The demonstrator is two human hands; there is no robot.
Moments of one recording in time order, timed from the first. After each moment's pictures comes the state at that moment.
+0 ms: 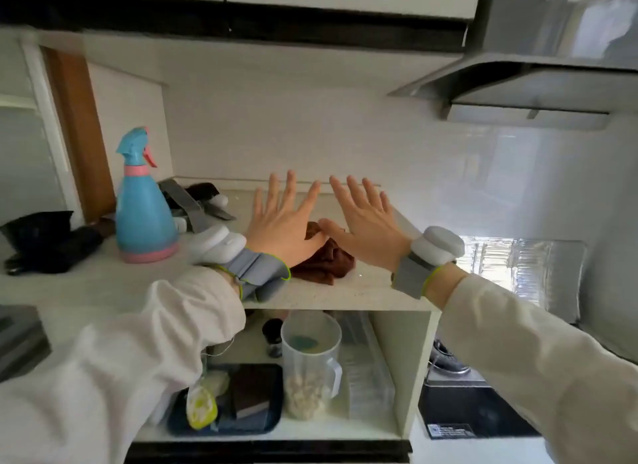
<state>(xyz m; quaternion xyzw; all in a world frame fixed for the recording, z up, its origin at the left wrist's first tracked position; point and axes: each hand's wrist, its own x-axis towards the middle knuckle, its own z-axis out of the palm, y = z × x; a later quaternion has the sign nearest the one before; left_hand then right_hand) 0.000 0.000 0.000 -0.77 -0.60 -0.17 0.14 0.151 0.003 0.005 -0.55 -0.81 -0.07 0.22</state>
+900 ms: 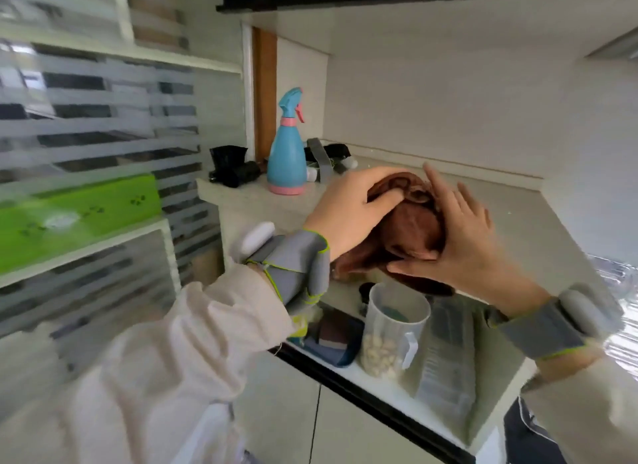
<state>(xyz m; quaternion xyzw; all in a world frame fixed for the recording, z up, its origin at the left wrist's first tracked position) 0.017 -0.114 0.004 -0.67 -0.53 -0.51 -0.02 0.174 -0.043 -0.024 -0.32 -0.89 0.01 0.34</state>
